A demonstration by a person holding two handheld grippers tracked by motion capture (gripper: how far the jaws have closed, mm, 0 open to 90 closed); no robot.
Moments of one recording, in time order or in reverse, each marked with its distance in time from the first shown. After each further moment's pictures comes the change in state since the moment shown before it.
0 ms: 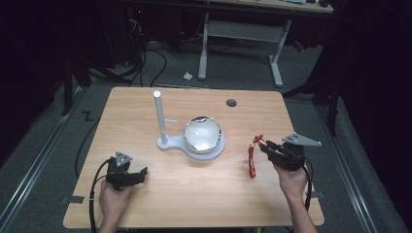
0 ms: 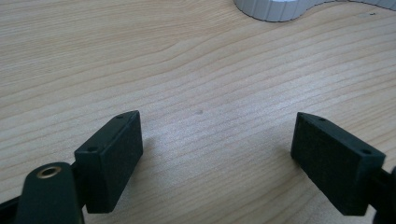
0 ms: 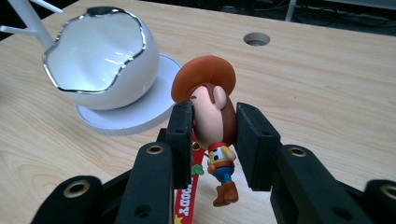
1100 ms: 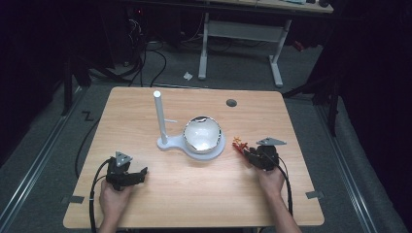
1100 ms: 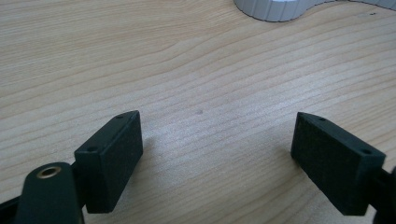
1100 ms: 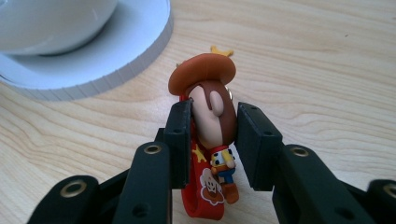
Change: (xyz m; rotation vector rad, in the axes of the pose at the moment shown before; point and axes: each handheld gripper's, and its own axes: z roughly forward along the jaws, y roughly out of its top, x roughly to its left) left arm 0.000 0.000 0.000 0.000 0.000 0.001; right arm 0.004 -0.038 0.088 0.166 -0.051 0.002
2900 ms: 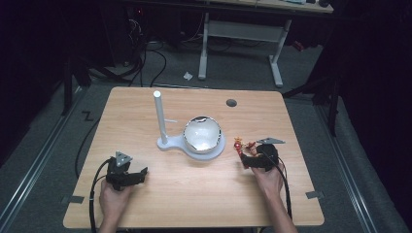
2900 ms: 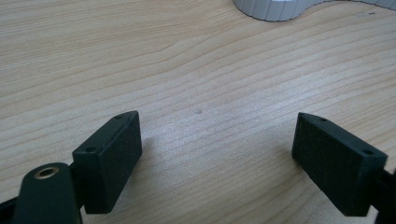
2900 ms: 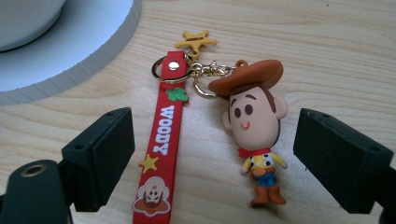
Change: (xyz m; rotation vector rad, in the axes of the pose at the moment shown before) left arm 0.000 0.000 0.000 0.003 -0.002 0.000; right arm -0.001 -0.001 0.011 0.065 -0.082 0.073
